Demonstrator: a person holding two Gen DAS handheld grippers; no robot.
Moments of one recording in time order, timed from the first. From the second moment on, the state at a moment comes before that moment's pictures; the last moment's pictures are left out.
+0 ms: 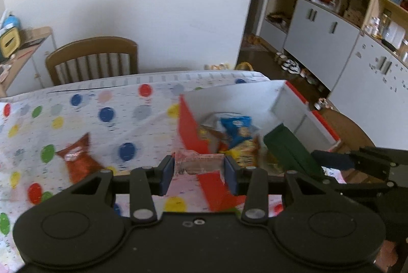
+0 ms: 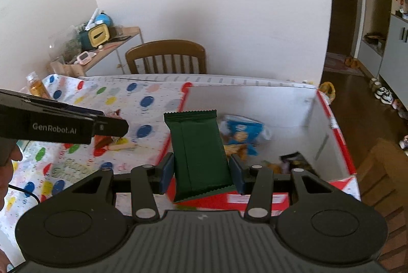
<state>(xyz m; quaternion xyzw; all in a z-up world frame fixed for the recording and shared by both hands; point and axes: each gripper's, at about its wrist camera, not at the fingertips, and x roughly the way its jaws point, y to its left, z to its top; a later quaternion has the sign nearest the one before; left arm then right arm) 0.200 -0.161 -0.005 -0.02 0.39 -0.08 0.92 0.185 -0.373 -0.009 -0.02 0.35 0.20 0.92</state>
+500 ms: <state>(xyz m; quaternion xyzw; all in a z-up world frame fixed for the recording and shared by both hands) 0.247 -0.250 -0.033 0.03 0.43 -0.10 0.90 0.245 -0.444 -0.036 -0.03 0.37 0.14 0.92</state>
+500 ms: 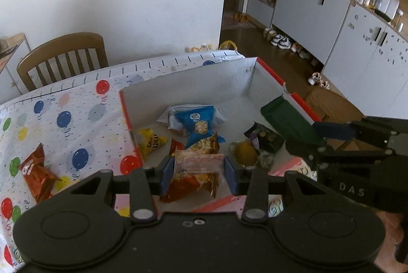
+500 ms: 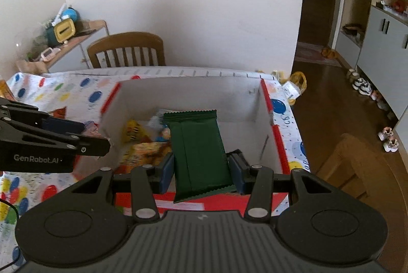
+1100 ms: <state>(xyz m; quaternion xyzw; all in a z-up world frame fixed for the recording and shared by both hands) 0.339 -0.263 -0.082 0.01 0.49 -0.04 0.87 0.313 -0.439 -0.091 -0.10 0.43 0.14 0.89</state>
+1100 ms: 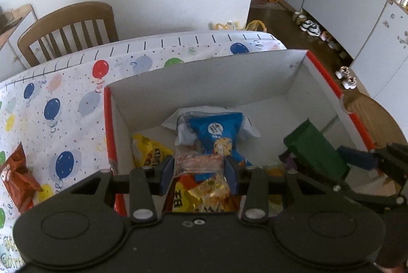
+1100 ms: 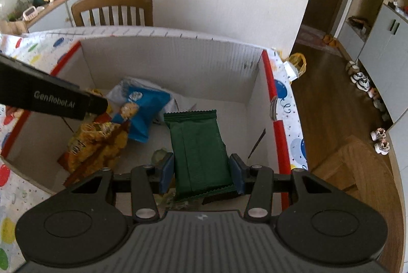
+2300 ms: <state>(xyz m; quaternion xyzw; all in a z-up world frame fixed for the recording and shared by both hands) 0.339 -0.268 -0.096 0.04 0.49 -0.03 0.87 0.303 -0.442 -0.089 -0.07 0.44 0.17 0.88</state>
